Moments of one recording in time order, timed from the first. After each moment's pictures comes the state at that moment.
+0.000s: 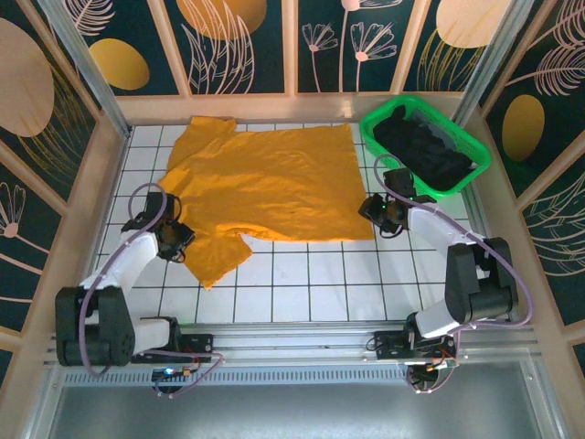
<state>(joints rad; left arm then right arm) -0.04 1.25 0.71 -0.65 0.04 -0.95 0.21 1.49 0.88 -0.43 -0.16 0.72</state>
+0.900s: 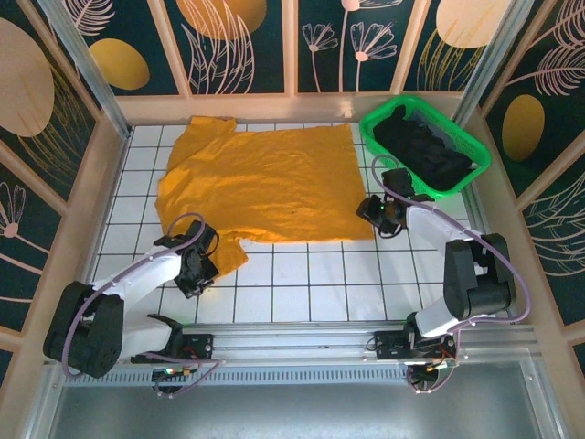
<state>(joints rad) -0.37 1.24 0.56 -0.78 -0.01 -1.04 0.21 1.51 0.87 -0.43 -0.17 0.71</state>
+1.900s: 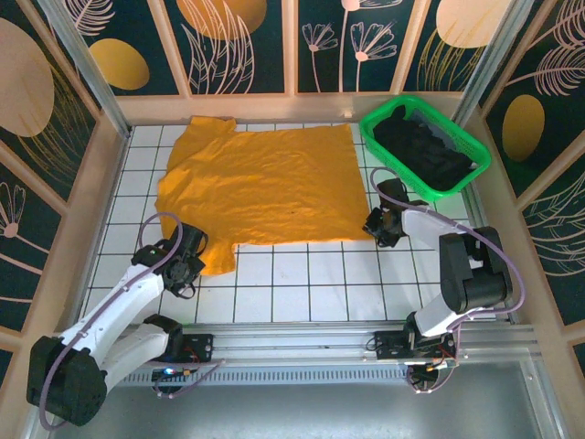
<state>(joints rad) -0.38 0.95 0.58 -0.94 -0.22 -1.24 0.23 1.56 0.82 -0.47 -0.08 0.82</state>
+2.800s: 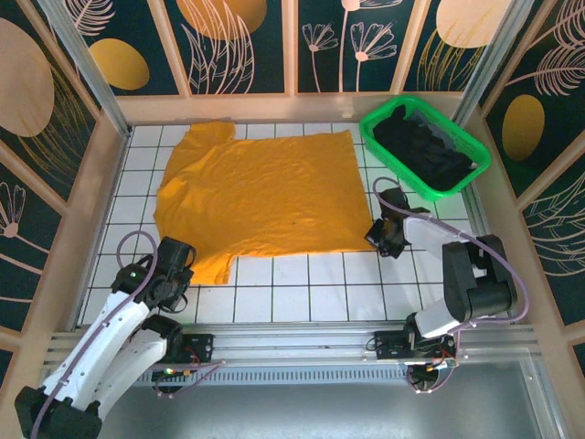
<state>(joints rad) -0.38 0.69 0.57 -1.14 -0.21 -1.46 0.24 1.48 0.73 -0.56 -0.05 0.85</state>
